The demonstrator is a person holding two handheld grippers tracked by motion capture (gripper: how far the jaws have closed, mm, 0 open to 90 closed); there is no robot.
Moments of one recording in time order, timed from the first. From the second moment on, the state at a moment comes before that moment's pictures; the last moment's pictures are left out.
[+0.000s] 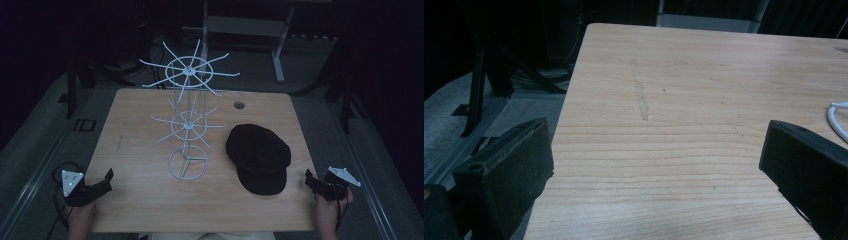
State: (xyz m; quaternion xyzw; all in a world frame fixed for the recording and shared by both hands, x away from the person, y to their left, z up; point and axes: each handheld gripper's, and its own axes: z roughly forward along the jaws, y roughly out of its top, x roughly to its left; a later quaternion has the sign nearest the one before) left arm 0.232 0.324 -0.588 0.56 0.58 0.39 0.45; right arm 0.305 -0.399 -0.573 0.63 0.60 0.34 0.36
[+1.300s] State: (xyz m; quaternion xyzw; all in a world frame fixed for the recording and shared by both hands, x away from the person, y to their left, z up) left arm 0.232 0.324 -0.588 0.56 0.58 0.38 0.45; right arm 0.337 -0.331 -0.503 0.55 0.68 0.40 0.27
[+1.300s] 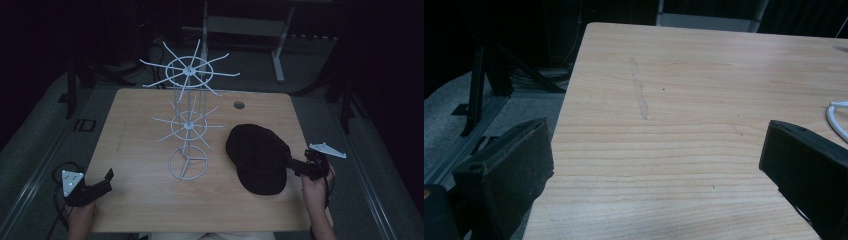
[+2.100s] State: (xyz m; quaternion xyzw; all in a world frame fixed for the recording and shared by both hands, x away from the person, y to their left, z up) left arm 0.232 0.324 -0.588 0.56 0.58 0.38 0.45; right arm 0.394 -0.247 -0.475 0.50 0.72 0.41 0.23
